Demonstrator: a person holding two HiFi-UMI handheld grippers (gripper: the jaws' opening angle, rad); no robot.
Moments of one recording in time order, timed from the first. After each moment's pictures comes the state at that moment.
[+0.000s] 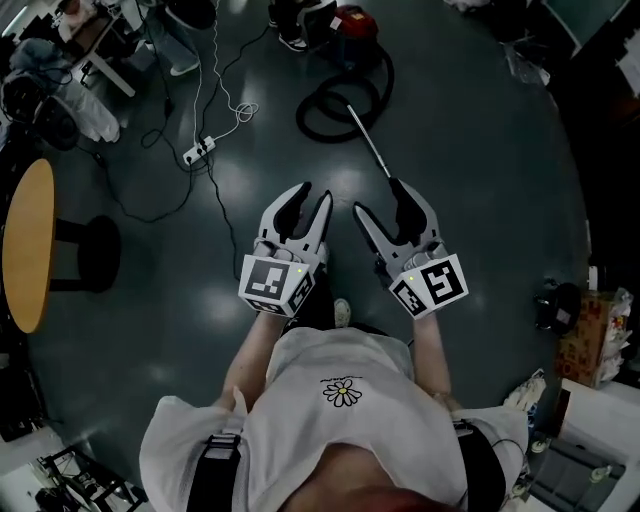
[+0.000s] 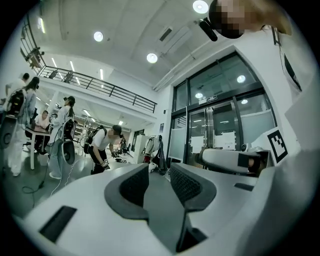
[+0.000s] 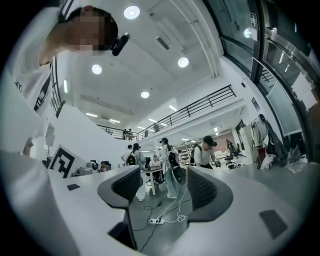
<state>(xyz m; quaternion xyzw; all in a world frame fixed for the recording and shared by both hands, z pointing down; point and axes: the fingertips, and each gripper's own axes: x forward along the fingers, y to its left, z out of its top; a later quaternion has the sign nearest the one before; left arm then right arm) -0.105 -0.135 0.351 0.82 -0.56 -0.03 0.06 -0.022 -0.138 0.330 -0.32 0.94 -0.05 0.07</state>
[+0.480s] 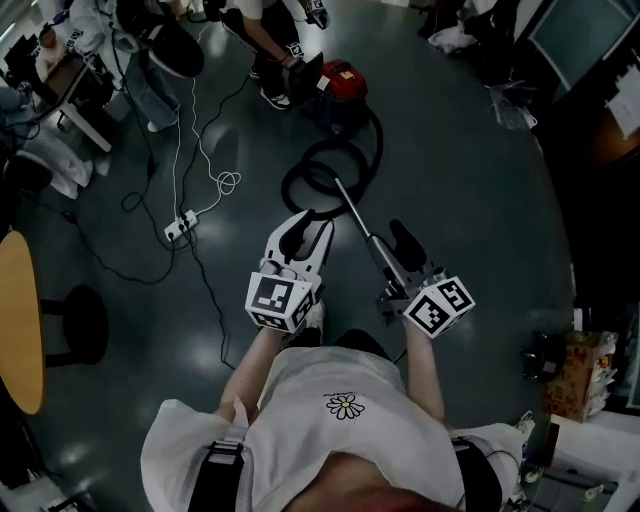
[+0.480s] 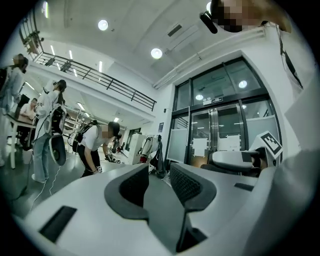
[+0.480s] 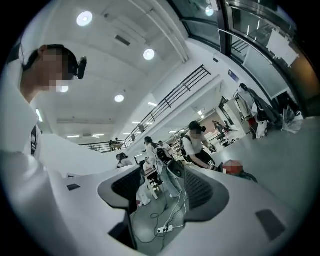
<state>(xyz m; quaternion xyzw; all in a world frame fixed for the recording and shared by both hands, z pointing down) -0.199 -0.439 0.363 0.85 -0.53 -0.05 0.08 -0.090 -0.432 0.350 -0.34 0.91 -0.22 0.11</state>
